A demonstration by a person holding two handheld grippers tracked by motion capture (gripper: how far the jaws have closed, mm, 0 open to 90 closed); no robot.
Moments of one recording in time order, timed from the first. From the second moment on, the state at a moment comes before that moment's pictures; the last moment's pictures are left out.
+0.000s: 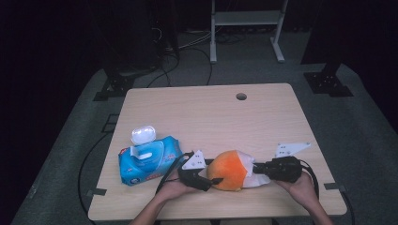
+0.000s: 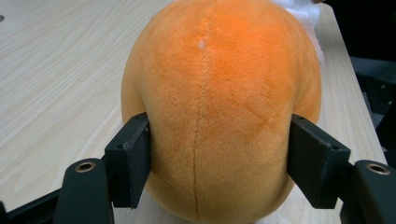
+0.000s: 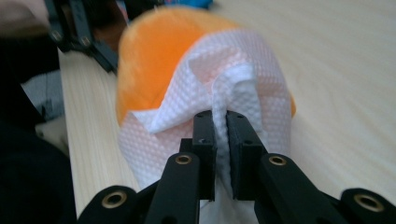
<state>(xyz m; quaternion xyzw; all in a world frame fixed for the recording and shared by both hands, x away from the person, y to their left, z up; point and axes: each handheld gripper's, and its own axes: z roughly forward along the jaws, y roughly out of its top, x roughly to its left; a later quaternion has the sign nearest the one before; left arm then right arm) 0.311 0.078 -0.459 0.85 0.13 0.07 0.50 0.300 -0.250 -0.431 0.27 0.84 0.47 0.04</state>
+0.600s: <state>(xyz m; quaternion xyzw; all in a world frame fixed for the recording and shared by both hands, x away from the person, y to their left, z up) 0.312 0.075 -0.459 0.85 0.12 0.08 0.50 0.303 -0.233 -0.412 0.25 0.82 0.51 0.06</state>
